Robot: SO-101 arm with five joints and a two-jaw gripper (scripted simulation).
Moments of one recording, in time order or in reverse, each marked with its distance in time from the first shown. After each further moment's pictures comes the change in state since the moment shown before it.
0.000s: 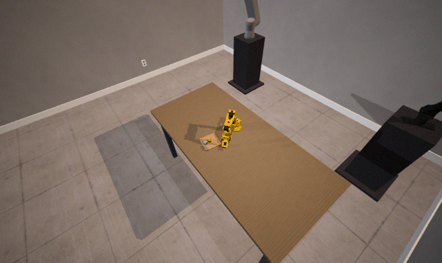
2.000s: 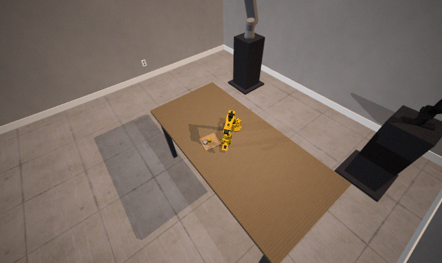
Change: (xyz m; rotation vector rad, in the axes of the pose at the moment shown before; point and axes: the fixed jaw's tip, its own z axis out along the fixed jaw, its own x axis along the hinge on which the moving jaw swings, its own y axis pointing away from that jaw) arm -0.004 0.000 0.039 0.002 -0.032 0.000
